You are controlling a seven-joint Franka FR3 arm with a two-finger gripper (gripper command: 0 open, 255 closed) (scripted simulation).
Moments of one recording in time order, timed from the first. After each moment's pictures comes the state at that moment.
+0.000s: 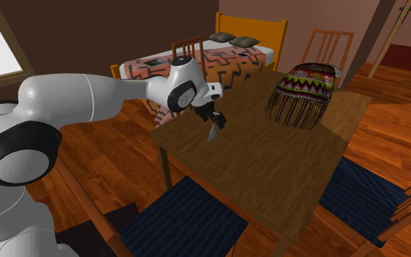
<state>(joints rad) 0.17 0.10 0.14 -1.80 -0.09 2.33 0.00</state>
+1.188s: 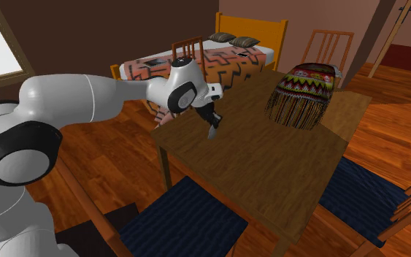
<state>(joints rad) 0.17 0.10 0.14 -1.81 -0.09 2.34 0.00</state>
